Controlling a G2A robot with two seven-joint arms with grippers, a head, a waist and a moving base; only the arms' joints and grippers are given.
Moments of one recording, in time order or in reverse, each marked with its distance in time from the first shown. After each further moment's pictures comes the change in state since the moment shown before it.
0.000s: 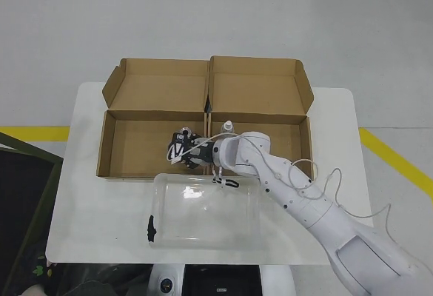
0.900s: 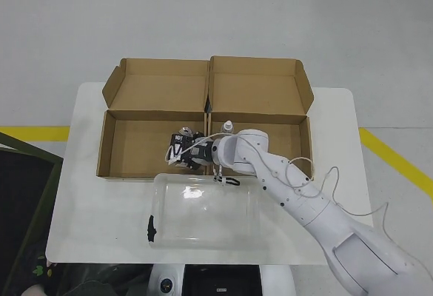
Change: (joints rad) left arm 0.000 0.000 0.000 0.000 0.000 0.000 0.000; right arm -0.002 -0.014 0.029 -0.010 -0.046 -0.040 0.045
